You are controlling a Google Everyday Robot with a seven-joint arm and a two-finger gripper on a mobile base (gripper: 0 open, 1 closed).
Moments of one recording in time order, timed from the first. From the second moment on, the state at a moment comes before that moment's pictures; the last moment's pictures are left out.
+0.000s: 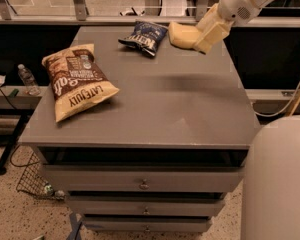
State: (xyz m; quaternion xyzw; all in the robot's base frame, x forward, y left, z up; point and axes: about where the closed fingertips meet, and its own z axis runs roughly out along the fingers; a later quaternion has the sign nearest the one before) arm 0.693 -0.141 0.948 -0.64 0.69 0.13 0.31
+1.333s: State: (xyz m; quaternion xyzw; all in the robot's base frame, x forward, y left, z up) arm 0.779 -0.104 0.980 -0.57 0.70 0.05 0.43
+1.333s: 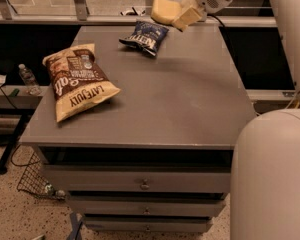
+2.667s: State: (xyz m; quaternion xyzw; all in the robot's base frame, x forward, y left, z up) arm 0.821 -0.100 0.900 -0.47 0.79 0.05 0.40
